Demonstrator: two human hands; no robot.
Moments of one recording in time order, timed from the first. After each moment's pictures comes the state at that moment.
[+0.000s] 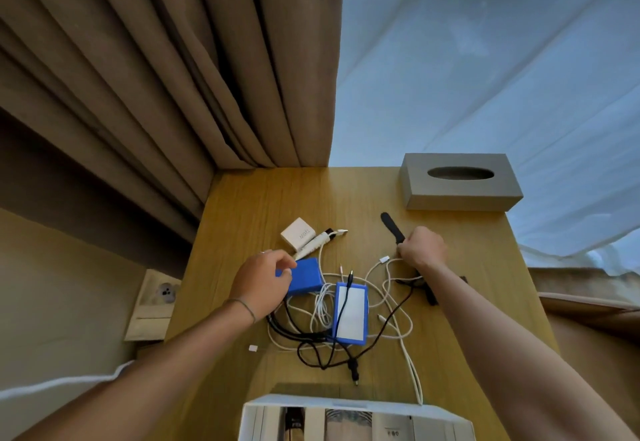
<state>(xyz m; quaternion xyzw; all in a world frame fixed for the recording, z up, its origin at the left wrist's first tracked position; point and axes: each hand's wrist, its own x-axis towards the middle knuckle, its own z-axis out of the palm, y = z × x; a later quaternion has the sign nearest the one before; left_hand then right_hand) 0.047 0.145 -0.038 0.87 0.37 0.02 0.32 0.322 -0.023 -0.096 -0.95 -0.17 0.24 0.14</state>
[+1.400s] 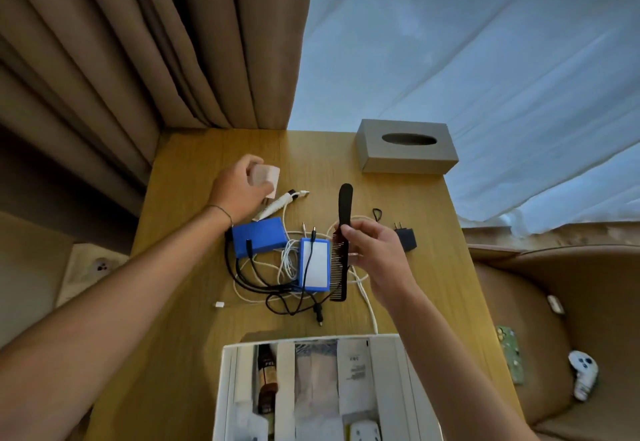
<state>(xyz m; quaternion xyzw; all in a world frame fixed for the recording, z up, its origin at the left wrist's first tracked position) 0.107 0.193 -0.035 0.85 0.34 0.12 0.38 0.168 -0.076 0.030 -0.67 -0.07 0.40 0.62</state>
